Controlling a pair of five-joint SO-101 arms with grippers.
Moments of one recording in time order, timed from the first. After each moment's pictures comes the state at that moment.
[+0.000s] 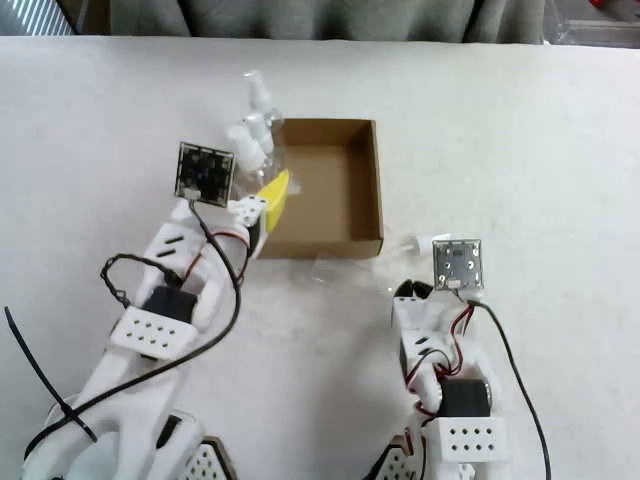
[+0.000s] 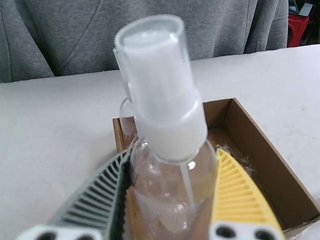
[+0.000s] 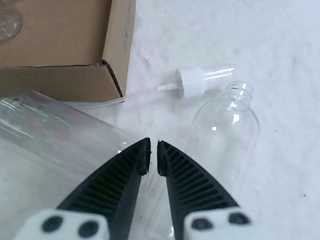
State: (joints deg) left arm 10.0 -40.2 66.9 2.5 3.3; right arm -3.9 -89.8 96.6 42.7 1.5
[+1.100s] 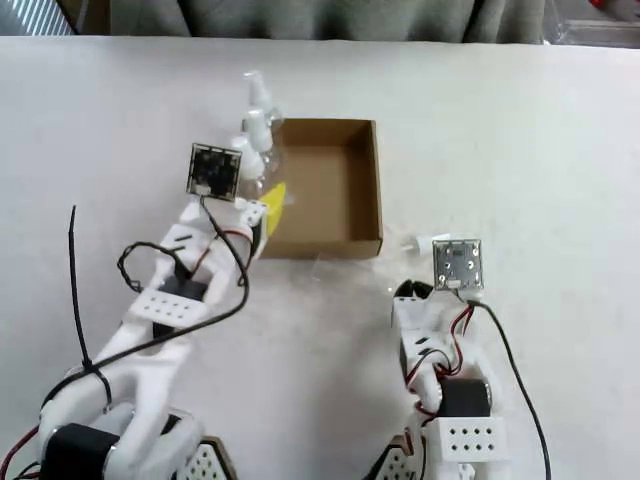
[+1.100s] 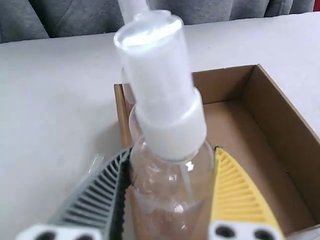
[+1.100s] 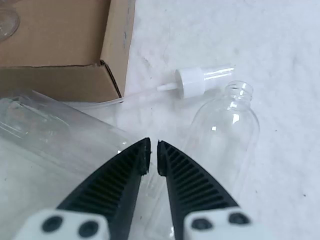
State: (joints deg) left arm 8.2 -24.5 66.9 -7.7 3.4; right arm -3.9 -89.8 96.6 42.7 1.5
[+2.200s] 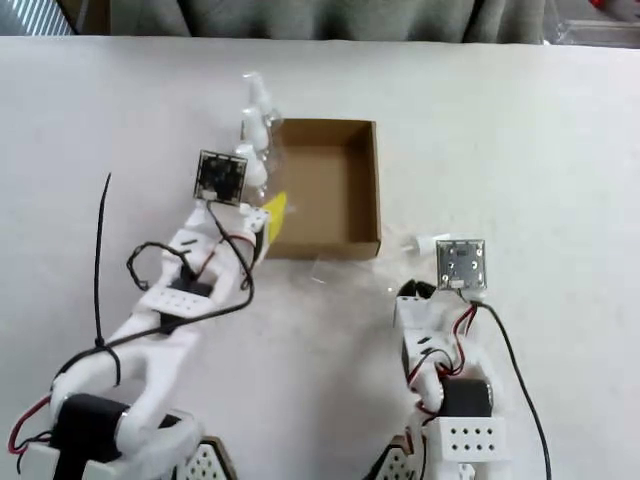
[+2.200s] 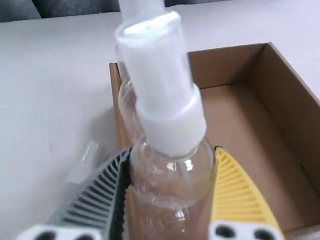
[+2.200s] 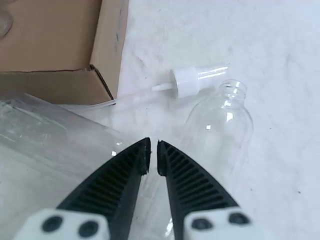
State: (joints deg) left arm 8.3 -14.3 67.4 -15.1 3.5; right arm -2.7 -89.8 96.6 42.7 1.5
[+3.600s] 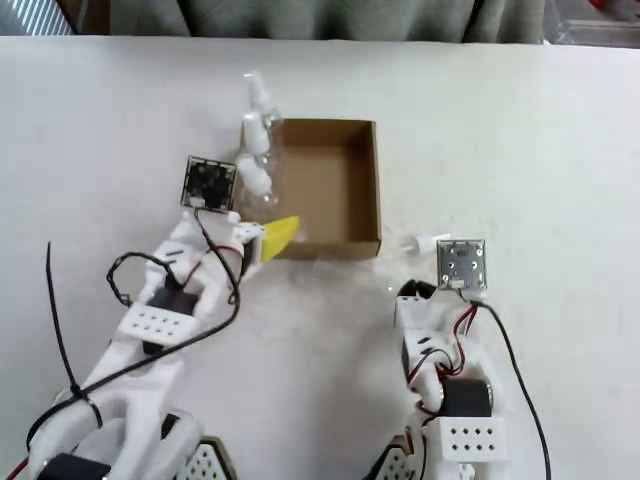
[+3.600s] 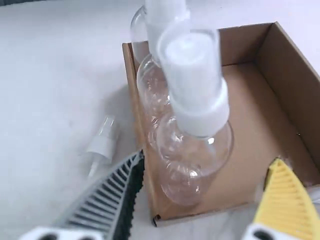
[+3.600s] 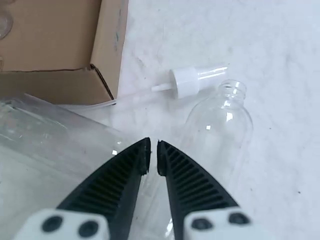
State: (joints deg) left arm 6.8 -34.5 71.1 6.6 2.2; right arm -2.7 -89.8 96.6 42.7 1.5
